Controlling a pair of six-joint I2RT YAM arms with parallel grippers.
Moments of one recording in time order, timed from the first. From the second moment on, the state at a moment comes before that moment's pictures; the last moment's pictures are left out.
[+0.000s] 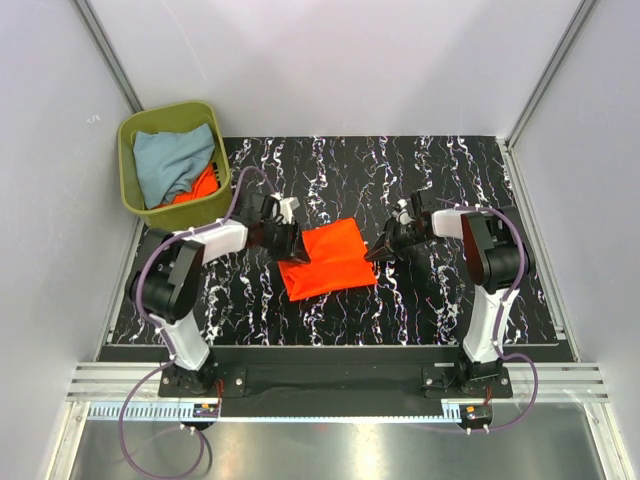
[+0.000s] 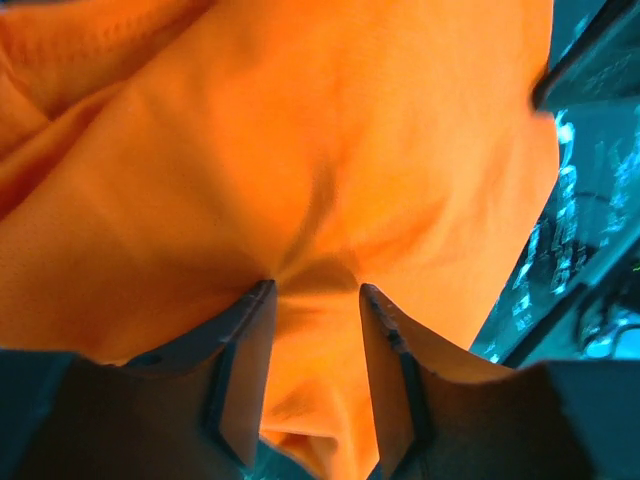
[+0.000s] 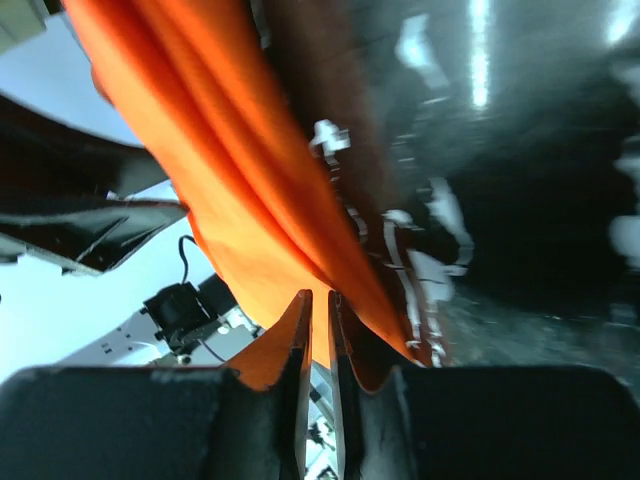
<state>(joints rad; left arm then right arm) -0.38 1.78 1.00 -0.22 0.56 -0.33 0.20 2.00 1.09 -0.28 -0.86 0.64</state>
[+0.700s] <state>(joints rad) -0.42 1.60 0.80 -0.10 0.66 -0.41 0.33 2.00 1.29 -0.22 -0.90 0.77</state>
